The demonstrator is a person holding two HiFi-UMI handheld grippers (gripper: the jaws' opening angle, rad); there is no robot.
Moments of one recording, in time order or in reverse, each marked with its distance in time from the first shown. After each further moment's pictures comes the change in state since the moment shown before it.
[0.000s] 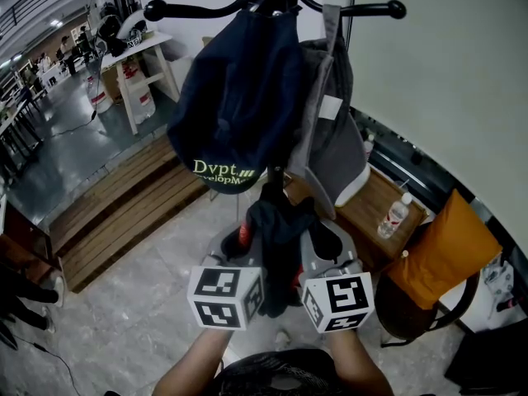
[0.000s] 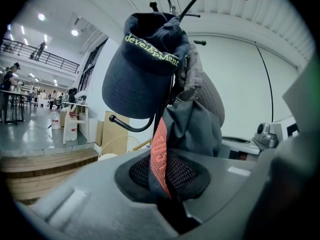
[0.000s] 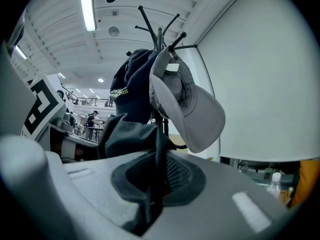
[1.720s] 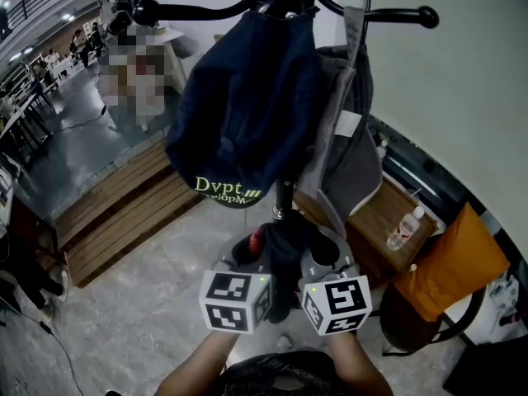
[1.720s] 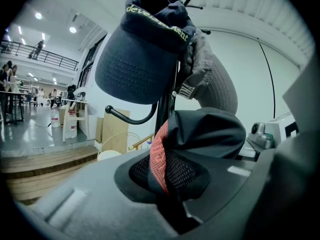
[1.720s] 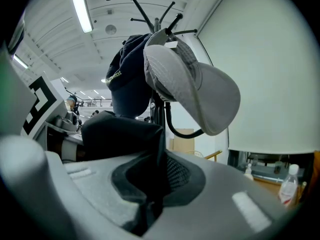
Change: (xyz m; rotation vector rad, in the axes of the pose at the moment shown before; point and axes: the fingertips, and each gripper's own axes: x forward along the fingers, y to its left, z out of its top) left arm 0.031 0.008 -0.015 0.010 0.040 0.002; right arm 0.036 0.001 -0.027 0.035 0.051 0.082
